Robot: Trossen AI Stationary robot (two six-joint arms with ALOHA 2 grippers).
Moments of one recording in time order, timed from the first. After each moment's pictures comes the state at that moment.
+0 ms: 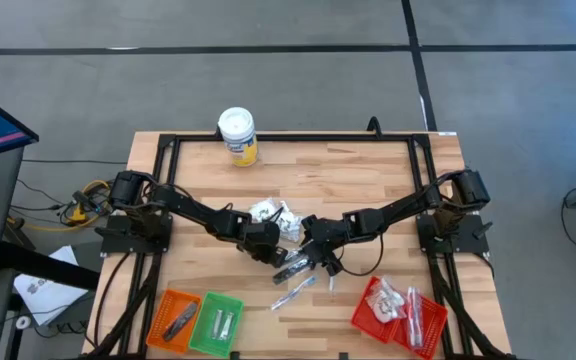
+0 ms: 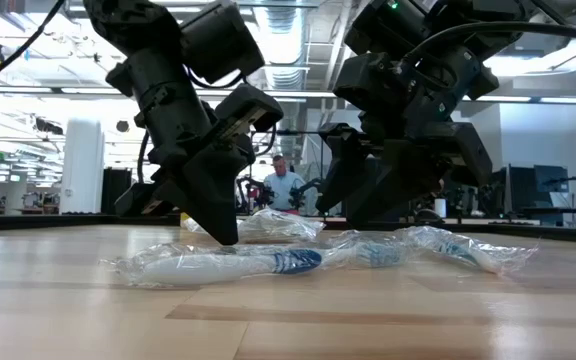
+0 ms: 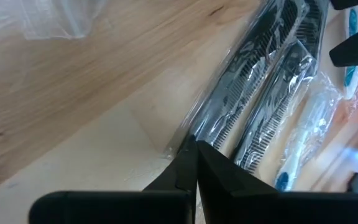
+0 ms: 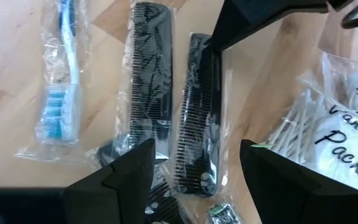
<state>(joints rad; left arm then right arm) -0.14 1.81 0.90 -0.10 0.13 -1.24 0.16 1.78 0.88 0.05 -0.04 -0.43</state>
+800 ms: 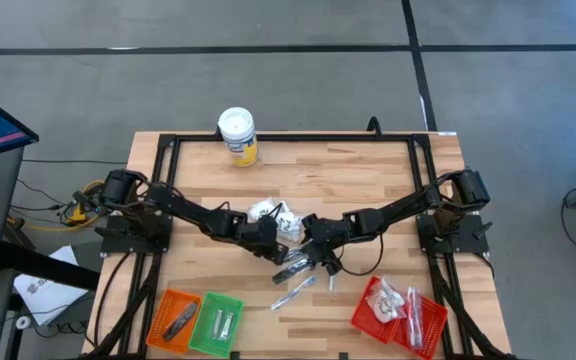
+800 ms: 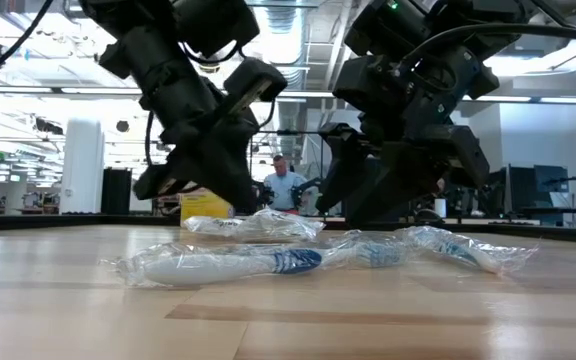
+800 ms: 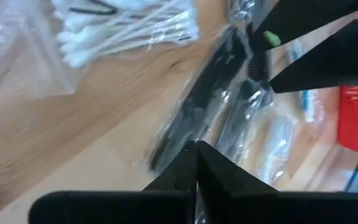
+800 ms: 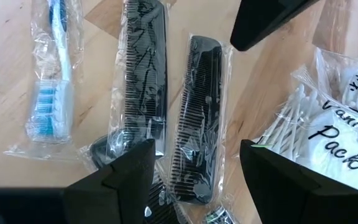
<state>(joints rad) -0.17 1.74 0.89 -0.07 -0.03 -1.21 0.16 1.78 0.88 0.04 -0.02 -0.43</state>
